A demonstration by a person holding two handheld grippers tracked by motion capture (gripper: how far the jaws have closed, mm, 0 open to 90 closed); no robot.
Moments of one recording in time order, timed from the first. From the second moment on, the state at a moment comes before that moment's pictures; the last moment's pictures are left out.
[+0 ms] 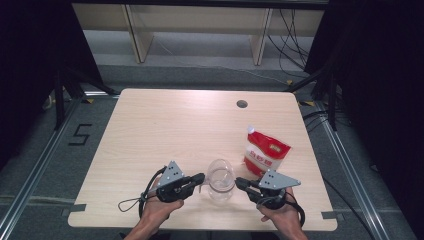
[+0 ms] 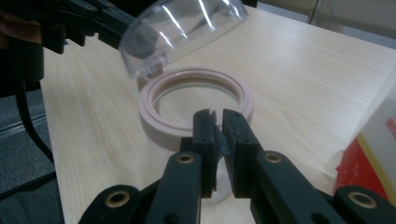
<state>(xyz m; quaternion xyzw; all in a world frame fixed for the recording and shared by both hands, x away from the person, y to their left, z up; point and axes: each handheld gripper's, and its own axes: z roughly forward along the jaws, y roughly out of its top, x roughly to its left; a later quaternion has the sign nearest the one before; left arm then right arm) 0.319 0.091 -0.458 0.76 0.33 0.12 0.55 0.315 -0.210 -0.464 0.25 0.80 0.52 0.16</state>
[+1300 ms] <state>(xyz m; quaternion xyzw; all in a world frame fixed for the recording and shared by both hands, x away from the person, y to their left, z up) 0.307 0.114 -0.468 0.76 0.37 0.12 0.53 0.317 -0.183 -0.436 0.22 0.80 0.54 0.17</state>
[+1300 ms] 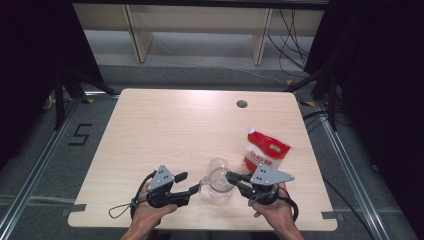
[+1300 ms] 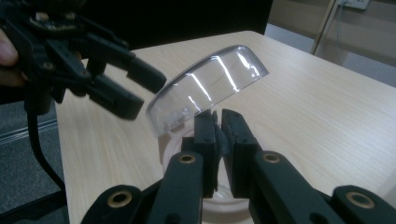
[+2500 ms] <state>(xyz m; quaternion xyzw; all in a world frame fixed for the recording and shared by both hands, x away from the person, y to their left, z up) 0.285 0.134 -0.495 0.77 0.37 0.12 0.50 0.314 -0.150 -0.436 0.19 0.80 0.54 0.16</state>
